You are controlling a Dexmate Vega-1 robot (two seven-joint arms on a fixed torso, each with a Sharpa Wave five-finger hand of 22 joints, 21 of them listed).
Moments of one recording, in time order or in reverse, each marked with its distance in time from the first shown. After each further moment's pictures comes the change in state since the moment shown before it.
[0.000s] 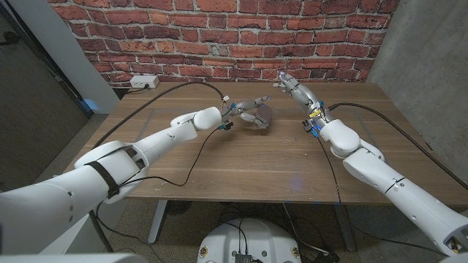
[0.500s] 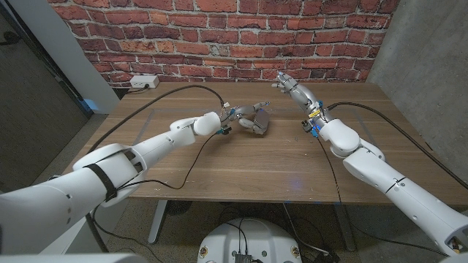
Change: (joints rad) left arm 0.011 0.015 0.024 0.002 0.073 -0.008 0.068; left_hand -0.003 0.003 0.000 0.000 -0.001 0.000 0.000 -0.004 -0.005 0.000 0.000 -0.009 -0.002 -0.016 0.002 0.000 0.000 -0.007 -0.007 0.000 0.000; right arm -0.003 -0.005 -0.001 -0.014 -0.001 -0.010 0.004; right_hand 0.004 -0.004 0.000 0.000 0.000 0.000 0.000 0.000 0.000 0.000 0.000 0.000 0.000 -0.005 -0.005 0.000 0.000 0.000 0.000 0.000 0.000
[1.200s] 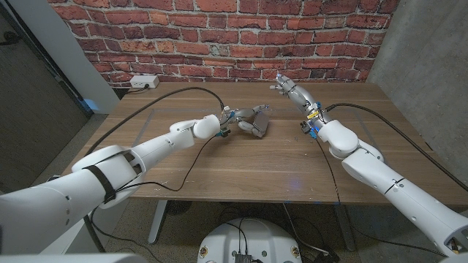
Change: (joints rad) left arm 0.006 0.008 0.014 -0.001 0.029 0.000 0.023; left_hand 0.000 0.000 0.003 -0.003 -0.007 -0.004 -0.004 0.000 -0.005 -0.002 -0.002 -0.008 0.001 -0.011 0.000 0.000 0.000 0.000 0.000 0.000 0.003; right arm -0.001 0.003 -0.007 -0.002 0.000 -0.004 0.006; right_hand 0.000 0.000 0.000 0.000 0.000 0.006 -0.005 0.000 0.000 0.025 -0.022 0.000 0.000 0.007 -0.007 0.004 0.000 0.000 0.000 0.000 0.000
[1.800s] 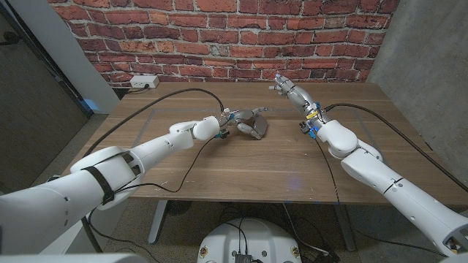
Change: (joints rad) left arm 0.005 0.009 0.009 -0.013 0.026 0.017 0.006; left_hand 0.000 0.000 0.004 -0.004 -0.001 0.004 -0.004 0.000 -0.005 -0.006 -0.006 -0.003 0.000 0.000 0.000 0.000 0.000 -0.005 -0.005 -0.004 0.000; right arm 0.005 0.004 -0.007 0.006 0.004 0.000 0.007; right_hand 0.000 0.000 -0.006 -0.006 0.000 0.000 0.000 0.000 0.000 -0.004 0.004 0.000 0.000 -0.003 -0.003 0.000 0.000 0.000 0.000 0.000 0.000
